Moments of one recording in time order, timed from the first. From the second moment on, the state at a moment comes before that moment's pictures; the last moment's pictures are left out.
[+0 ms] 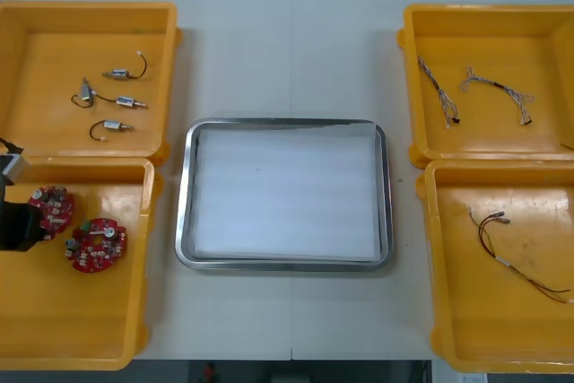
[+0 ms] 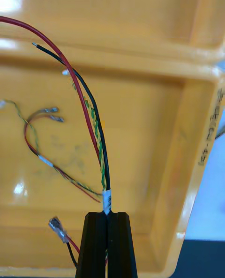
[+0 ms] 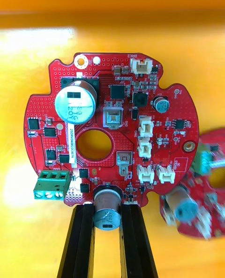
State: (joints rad) right arm -0.05 -0.81 -0.52 -2.23 -0.91 1.92 1.53; left arm 0.03 0.90 0.15 -1.86 0.95 1.45 -1.47
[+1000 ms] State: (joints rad) right arm -0.13 -0.96 -0.46 -2.41 -1.11 1.92 1.41; left arm -0.15 0.90 0.19 -2.37 1.00 1.91 -0.83
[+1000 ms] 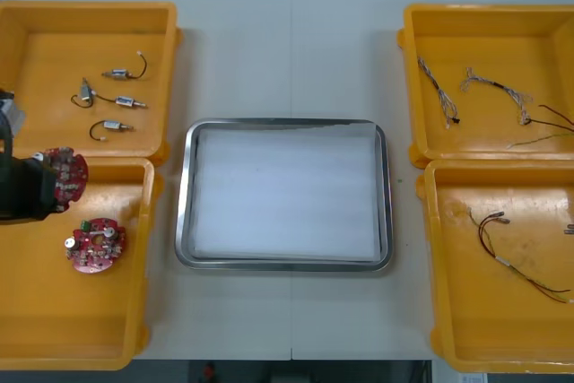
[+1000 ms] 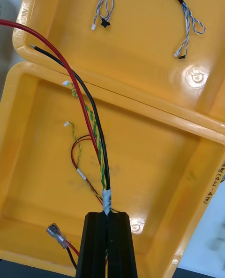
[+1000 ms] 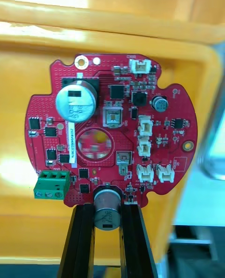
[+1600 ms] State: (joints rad) right arm -0.16 -0.97 -0.41 -2.41 -1.11 1.92 1.41; left arm -0.48 0.83 -0.25 -2.42 1.02 1.91 -0.79
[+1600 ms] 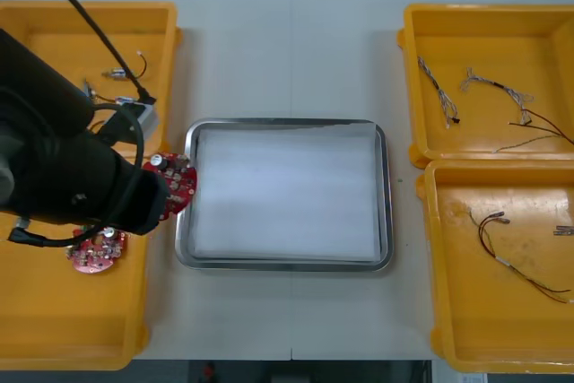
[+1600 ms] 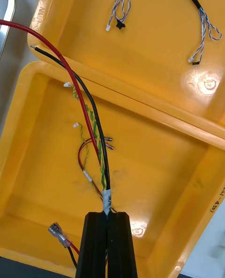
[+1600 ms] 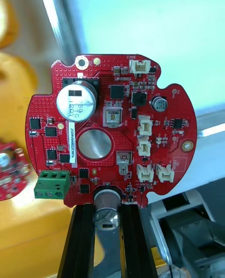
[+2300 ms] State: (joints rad) right arm -0.16 -0.97 -0.41 -2.41 -1.11 1.92 1.41; left arm -0.64 0.66 -0.62 -2.22 0.81 1.79 -0.53
